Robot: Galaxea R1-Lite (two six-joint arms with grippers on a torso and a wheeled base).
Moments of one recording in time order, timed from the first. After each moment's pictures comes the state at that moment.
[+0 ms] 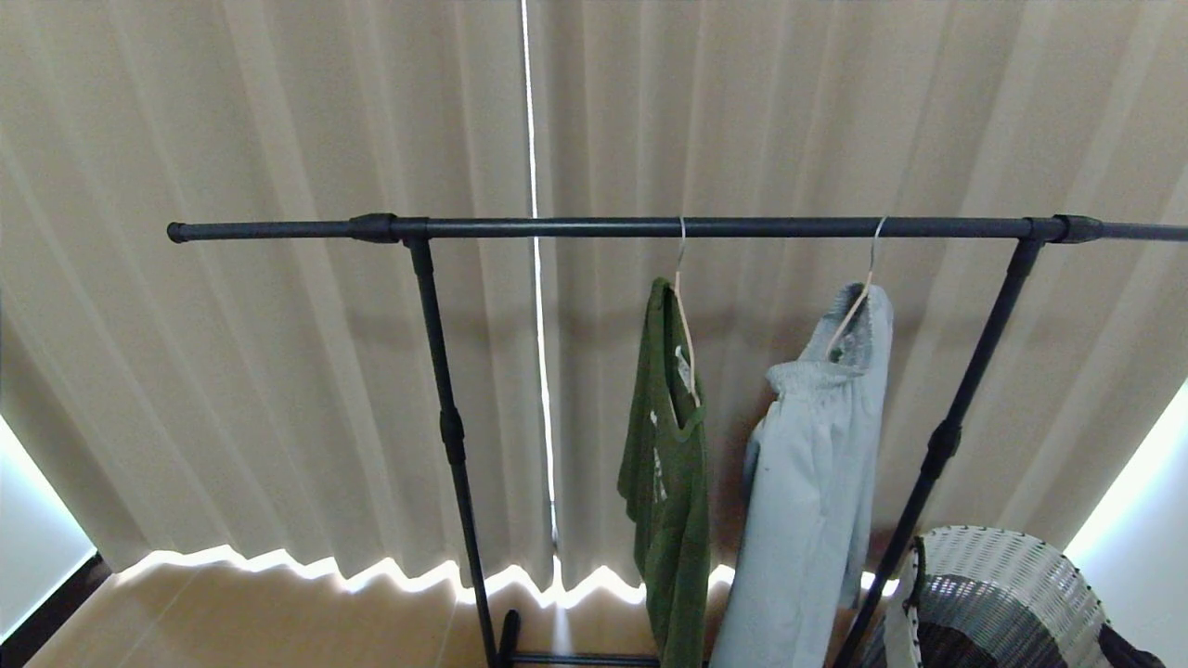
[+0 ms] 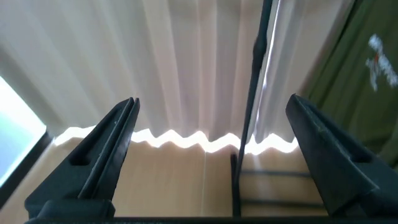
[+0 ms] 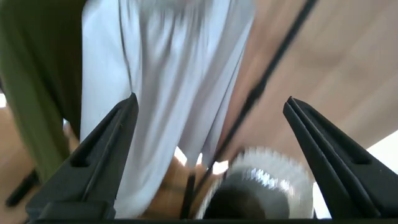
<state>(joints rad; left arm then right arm) 0.27 0.28 -0.20 0.09 -0.17 0.12 0.02 0.53 -0.07 -0.23 0.03 -0.21</state>
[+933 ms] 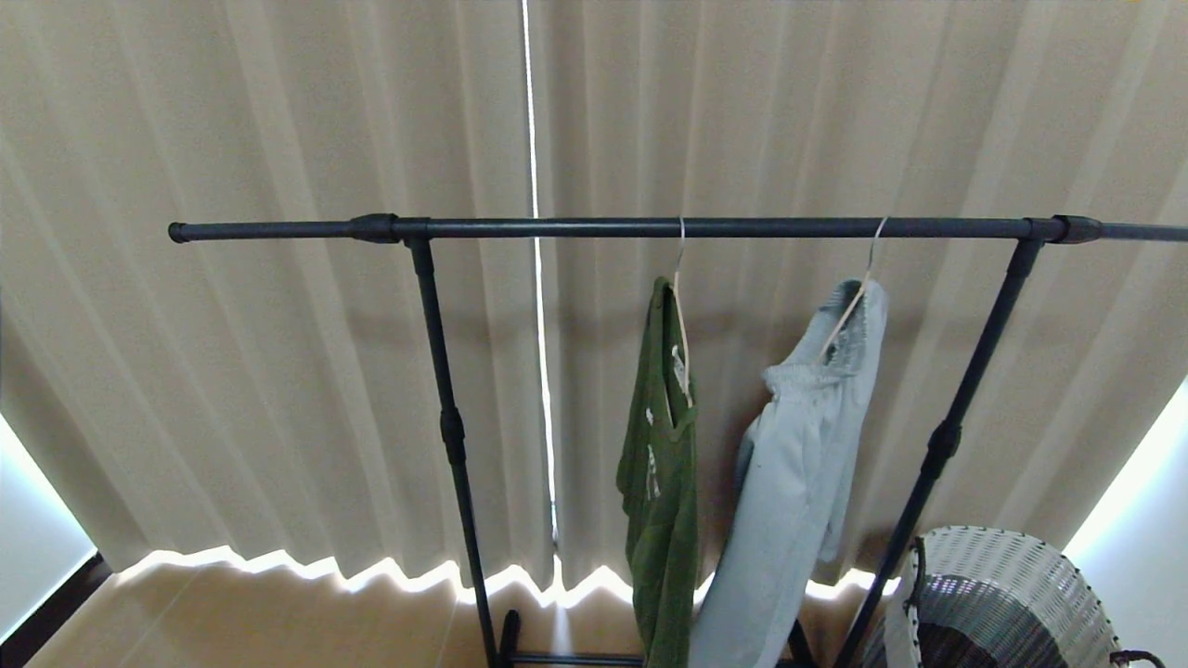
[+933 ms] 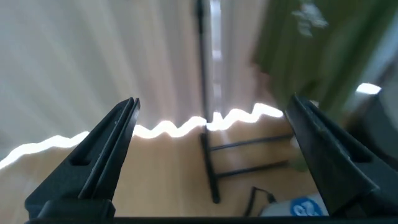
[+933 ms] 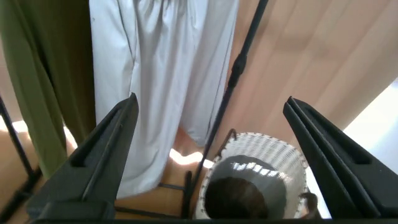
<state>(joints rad) 0.07 0.11 -0.08 0.16 -0.28 0.13 0.01 0.00 -0.06 0.10 0.00 -0.06</state>
